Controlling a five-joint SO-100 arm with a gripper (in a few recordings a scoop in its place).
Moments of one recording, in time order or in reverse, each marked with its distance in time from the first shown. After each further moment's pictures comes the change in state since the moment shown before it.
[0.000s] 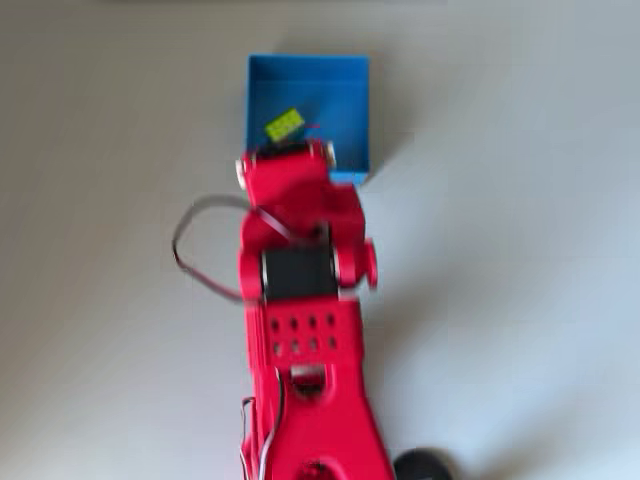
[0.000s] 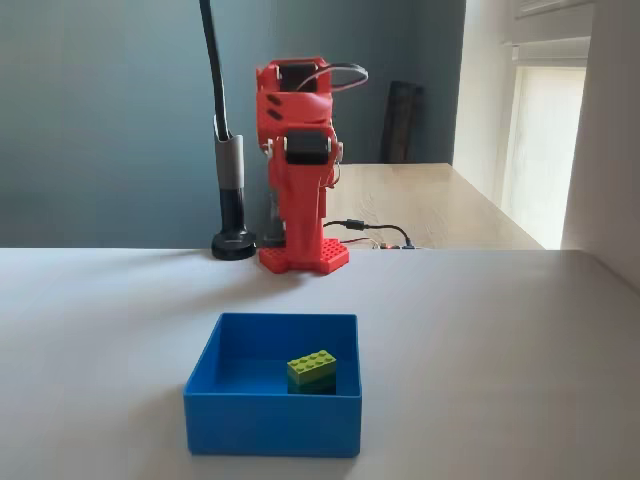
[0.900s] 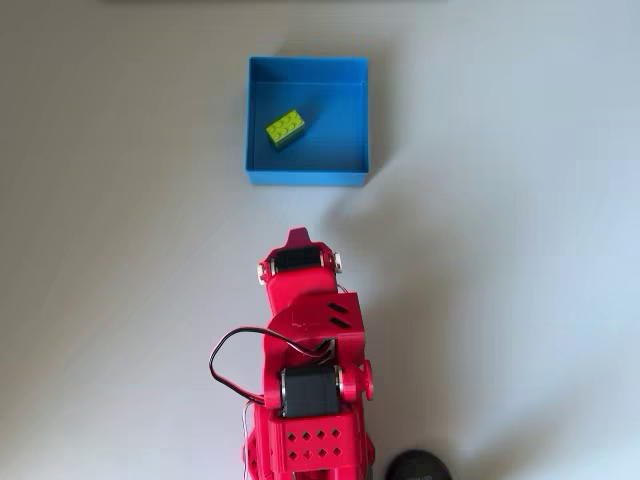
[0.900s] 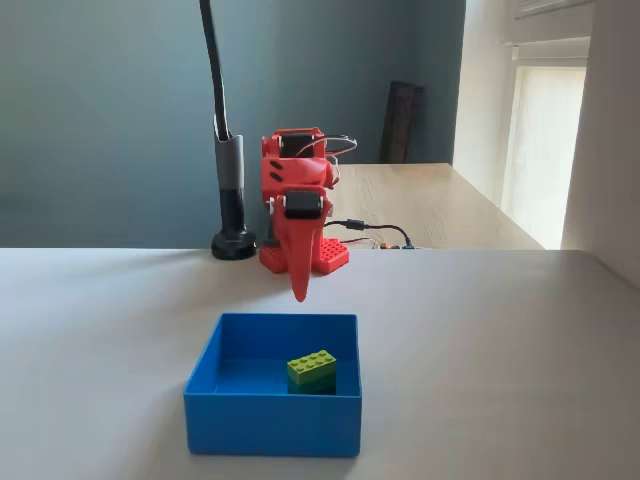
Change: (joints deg) arm 2.0 45.0 40.8 4.0 0.9
